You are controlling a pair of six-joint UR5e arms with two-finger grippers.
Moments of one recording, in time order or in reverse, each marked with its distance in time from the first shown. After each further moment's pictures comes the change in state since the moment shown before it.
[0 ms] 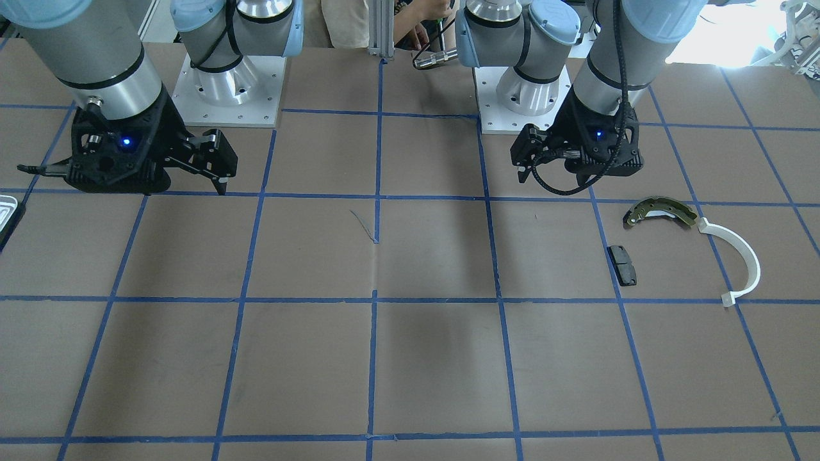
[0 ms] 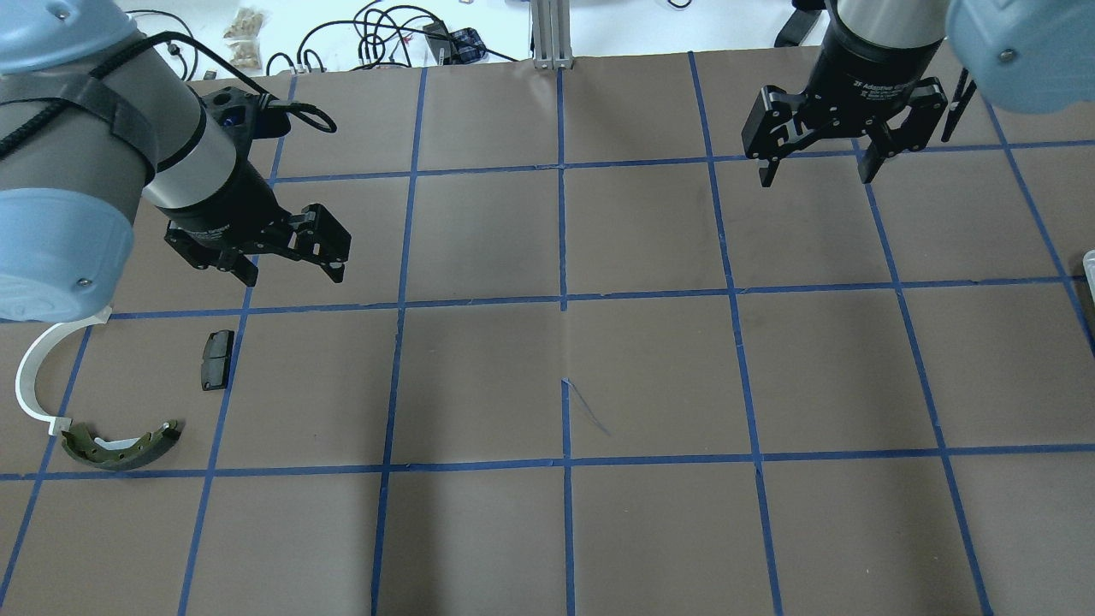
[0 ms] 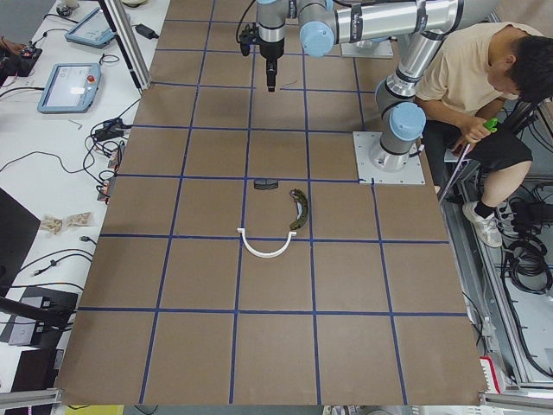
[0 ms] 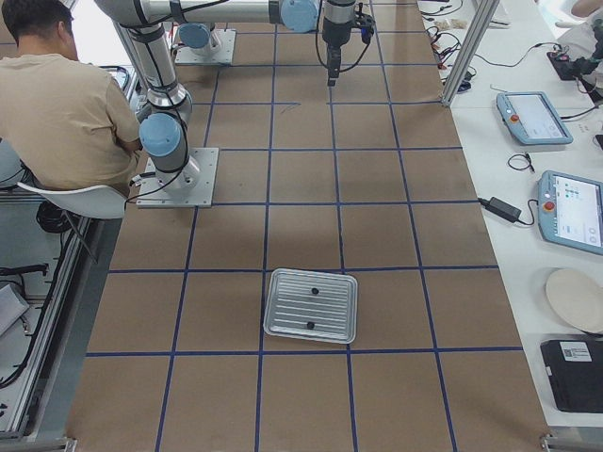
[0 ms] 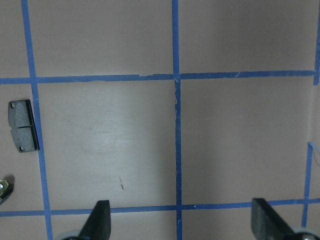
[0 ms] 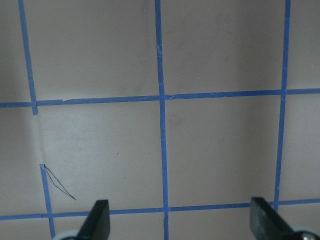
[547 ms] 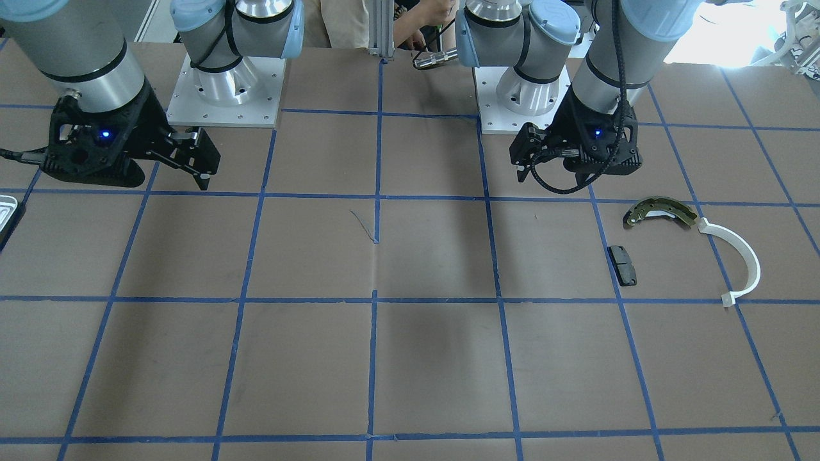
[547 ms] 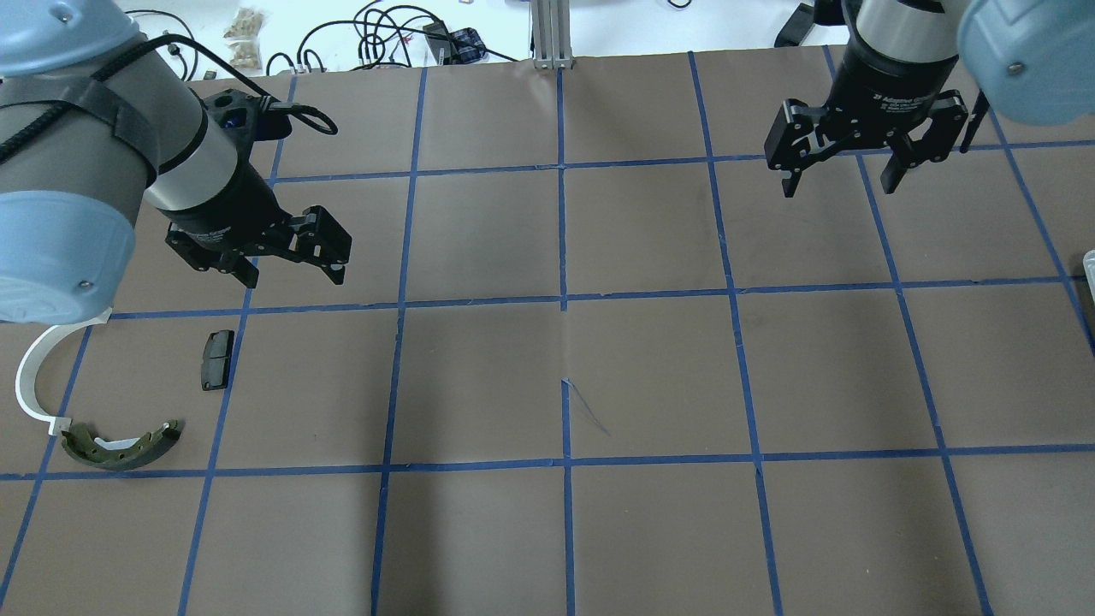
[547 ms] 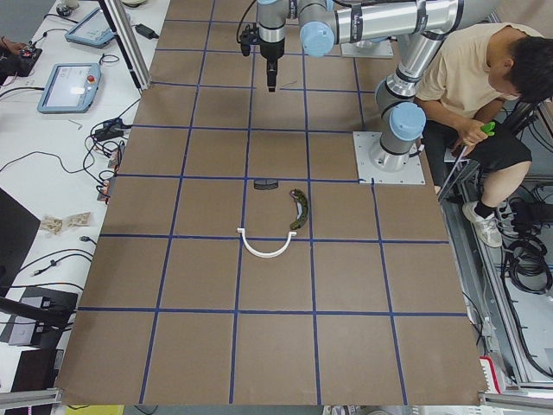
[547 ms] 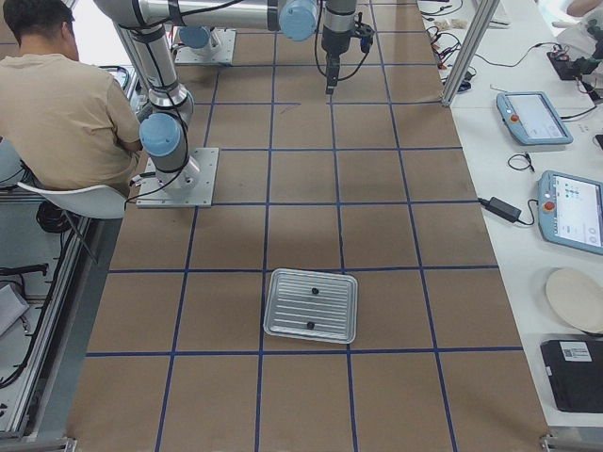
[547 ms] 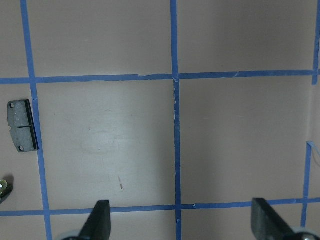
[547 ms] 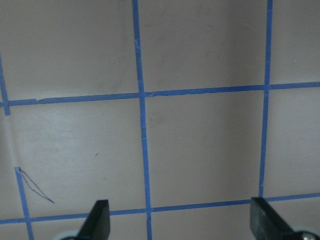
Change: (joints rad) left arm -0.001 0.003 -0.004 0.000 0.000 -0.001; right arm -0.065 0.012 0.032 -0.018 -0.053 -0.048
